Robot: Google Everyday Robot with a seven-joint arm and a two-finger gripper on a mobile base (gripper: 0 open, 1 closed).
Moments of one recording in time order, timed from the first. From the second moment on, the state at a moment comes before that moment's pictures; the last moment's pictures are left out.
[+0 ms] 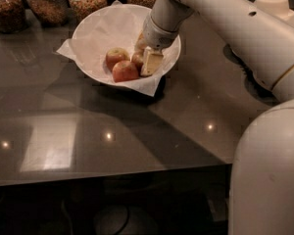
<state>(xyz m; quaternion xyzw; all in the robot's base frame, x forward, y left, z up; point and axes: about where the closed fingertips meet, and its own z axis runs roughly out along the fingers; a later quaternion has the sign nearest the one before) 0.687 -0.009 0.865 -0.77 0.60 0.02 0.23</state>
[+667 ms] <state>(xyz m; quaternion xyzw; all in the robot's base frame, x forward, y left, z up) 0.677 -0.013 0.880 -0.77 0.60 0.01 0.22</state>
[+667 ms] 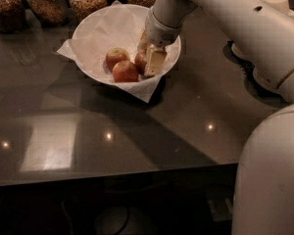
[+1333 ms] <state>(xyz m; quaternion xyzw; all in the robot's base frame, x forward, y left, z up) 0.661 -0.023 0.943 -0.77 0.59 0.00 0.27</state>
